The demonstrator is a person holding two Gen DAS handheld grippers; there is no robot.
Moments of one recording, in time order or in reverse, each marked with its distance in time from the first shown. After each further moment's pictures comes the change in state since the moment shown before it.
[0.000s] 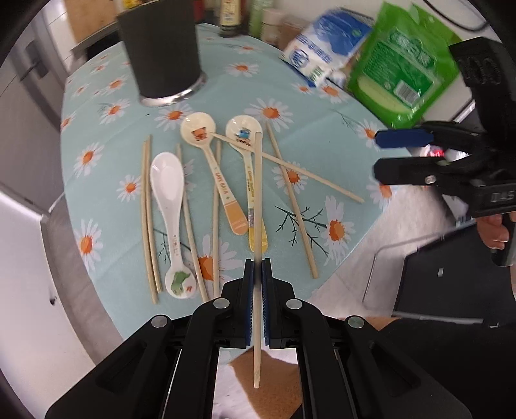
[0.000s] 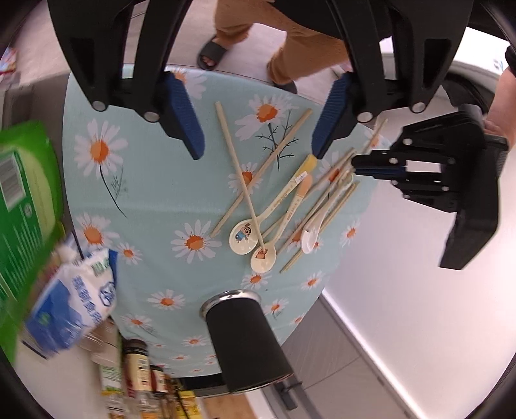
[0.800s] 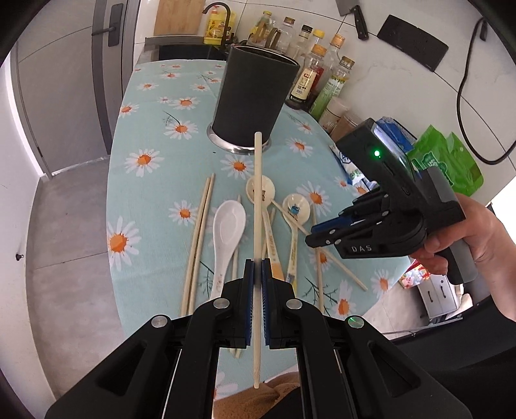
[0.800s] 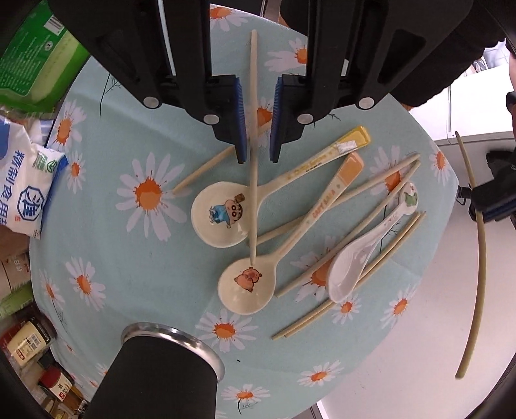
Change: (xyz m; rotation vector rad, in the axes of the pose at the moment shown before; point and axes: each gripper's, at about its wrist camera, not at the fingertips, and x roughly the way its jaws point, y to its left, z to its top) left arm -0.028 0.065 -0.004 -0.310 -0.291 -0.079; right arm 0.127 0.027 0.085 -0.250 0.455 -0.206
